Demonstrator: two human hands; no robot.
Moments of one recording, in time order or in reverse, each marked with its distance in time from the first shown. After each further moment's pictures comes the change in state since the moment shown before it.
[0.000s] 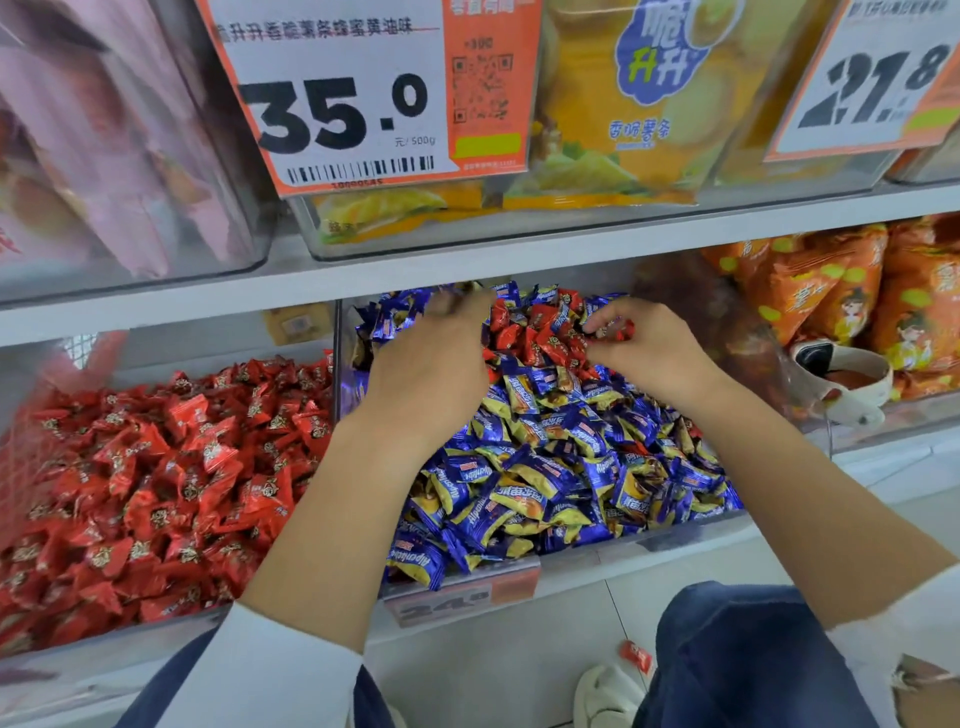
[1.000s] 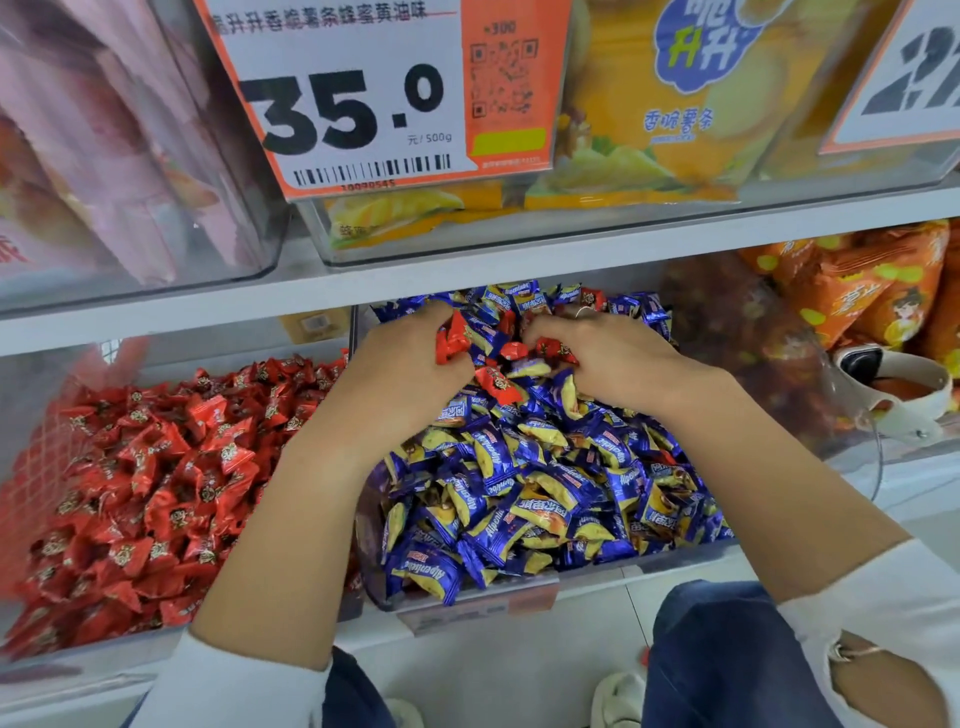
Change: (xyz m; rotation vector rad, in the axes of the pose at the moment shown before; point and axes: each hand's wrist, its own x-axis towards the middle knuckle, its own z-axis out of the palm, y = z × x) left_hand -0.004 -0.029 -0.014 -0.289 -0.025 -0.081; right_hand 0.021 -0.023 0.029 -0.550 -0.259 -0.411
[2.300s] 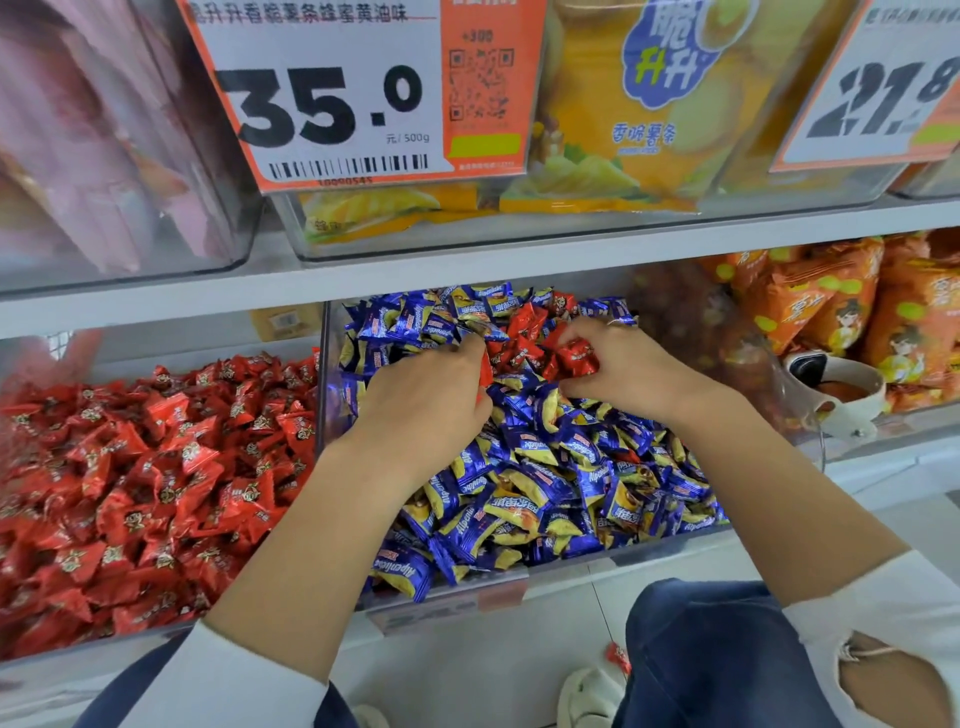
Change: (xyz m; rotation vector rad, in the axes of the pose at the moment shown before) left_hand -0.003 0.014 0.037 0.499 0.019 0.167; right_hand -0.025 0.027 -0.001 0.239 0.024 0.190
